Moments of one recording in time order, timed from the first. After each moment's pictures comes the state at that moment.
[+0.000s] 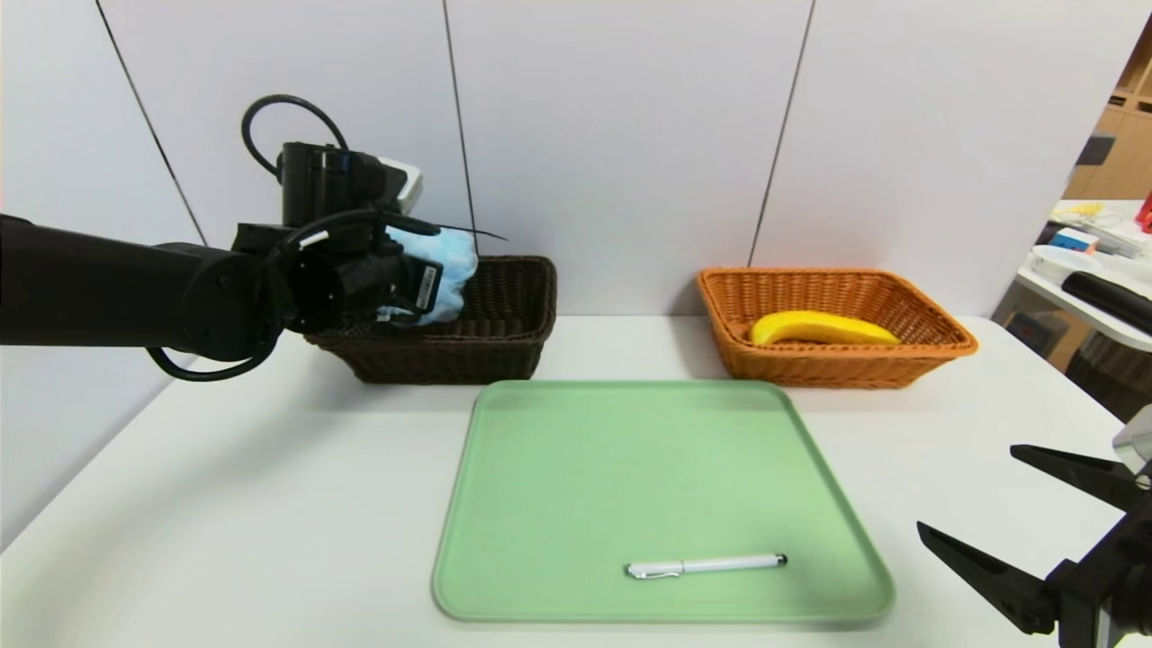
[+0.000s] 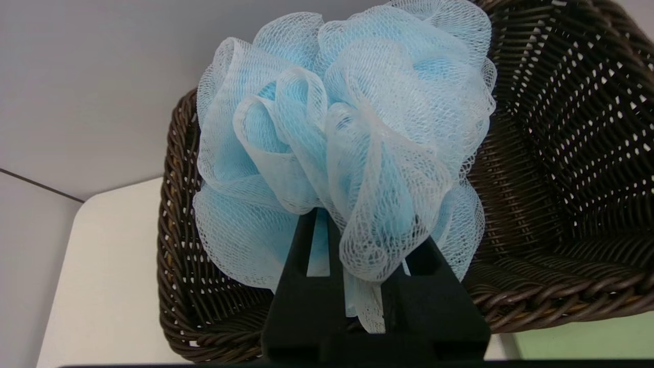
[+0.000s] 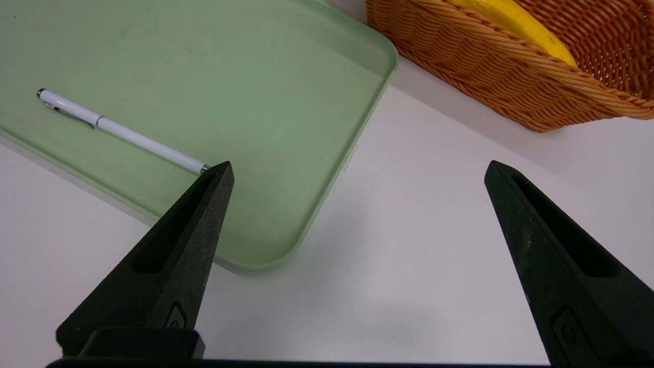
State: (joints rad) left arm -0.35 1.87 -1.29 -0.26 0.32 0.15; right arm 0.38 0.98 -0.32 -0.32 -0.05 -0.26
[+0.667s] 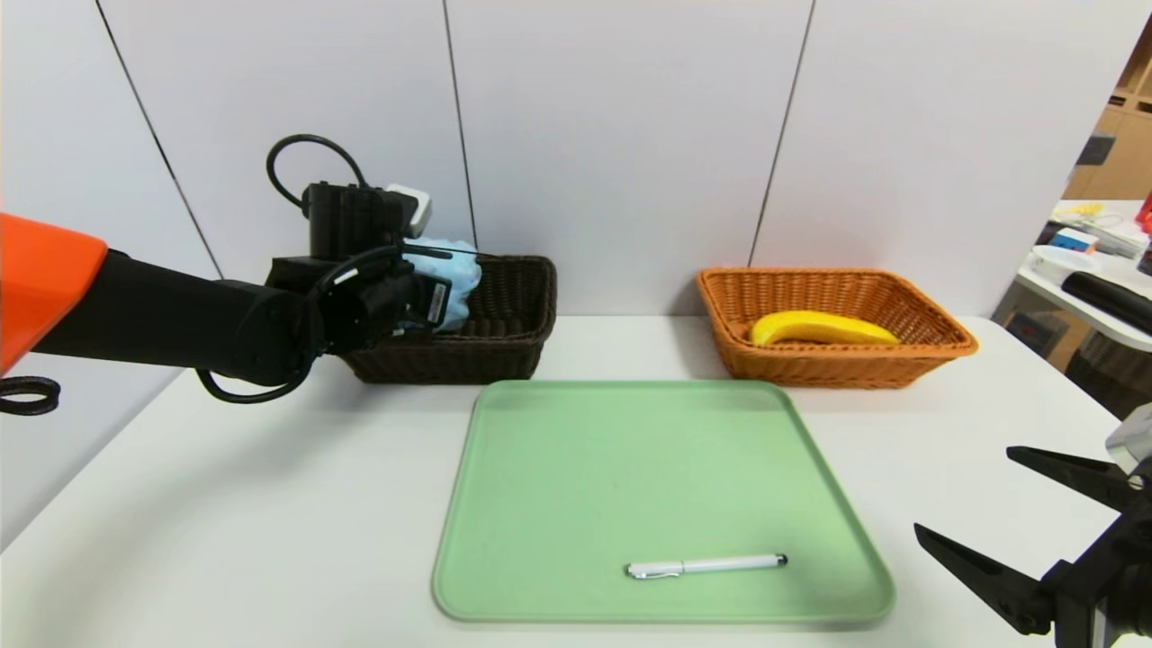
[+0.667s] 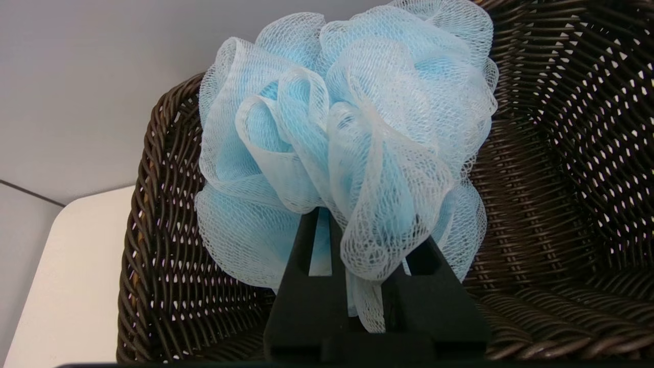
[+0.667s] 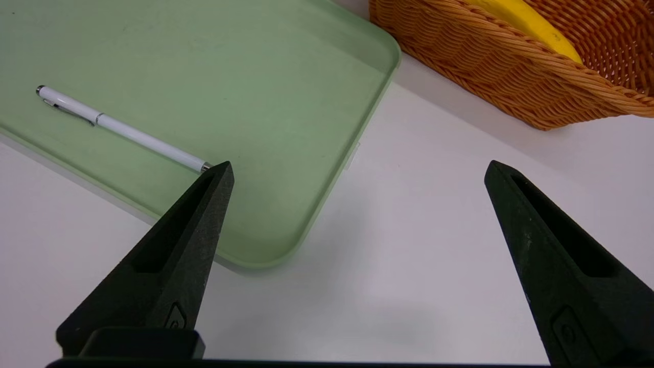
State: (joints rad) left arm -0.34 1.95 -1.24 -0.43 0.32 0.15; right arm 0.38 0.99 -0.32 -0.32 -0.04 -0.26
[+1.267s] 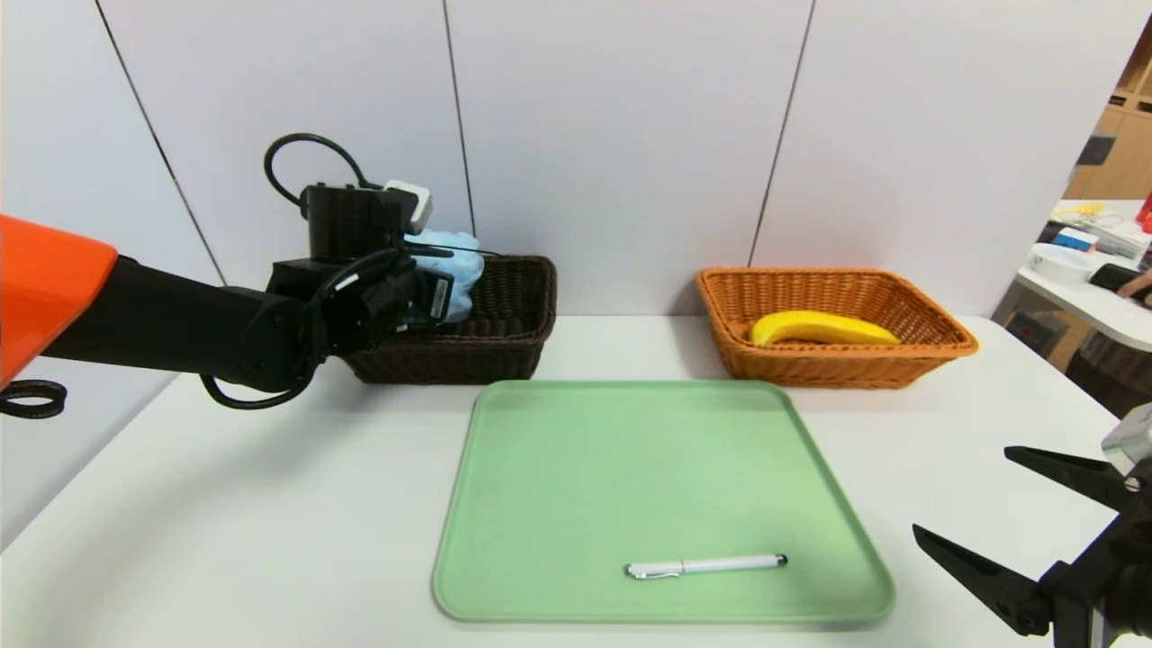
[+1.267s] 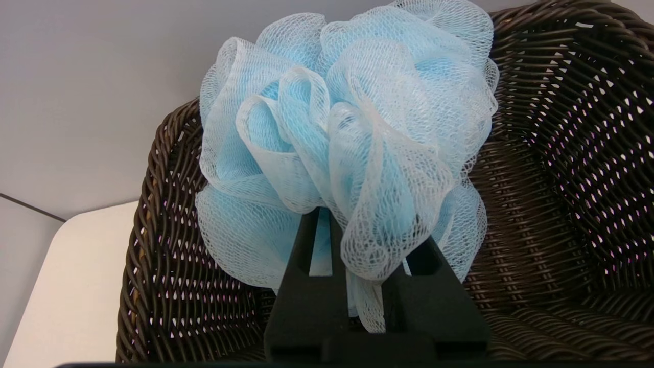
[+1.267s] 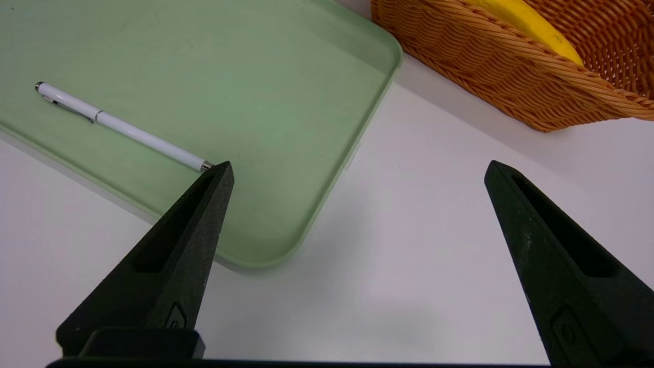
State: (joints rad) left arm -0.34 1.95 -1.23 -0.49 0.31 0.16; right arm 0.38 0.99 -0.32 -0.32 -0.04 -0.27
